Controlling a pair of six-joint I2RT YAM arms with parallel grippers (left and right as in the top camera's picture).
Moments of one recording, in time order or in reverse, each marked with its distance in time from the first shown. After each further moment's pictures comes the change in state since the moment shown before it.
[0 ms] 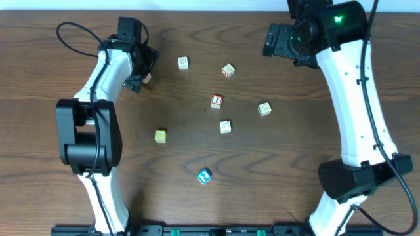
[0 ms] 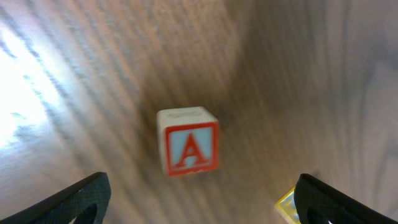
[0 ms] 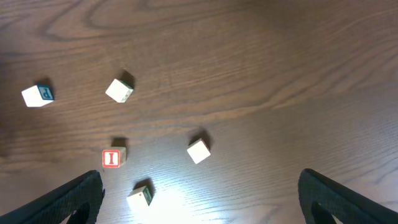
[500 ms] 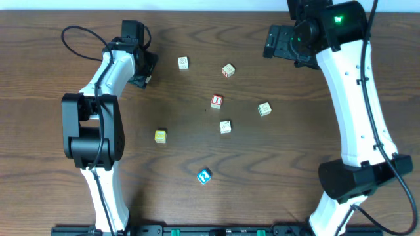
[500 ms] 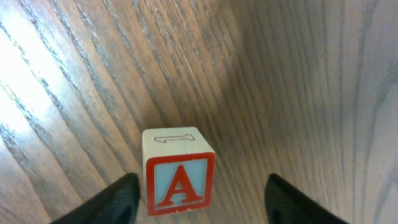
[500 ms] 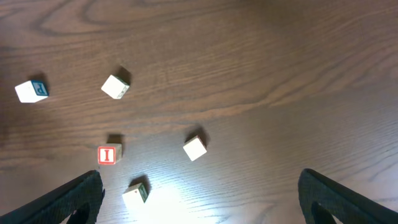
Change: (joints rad) left arm -0.002 0.056 0.000 0.060 -0.005 -0.069; right arm 0.000 0.000 0.000 -0.017 0.004 -0.011
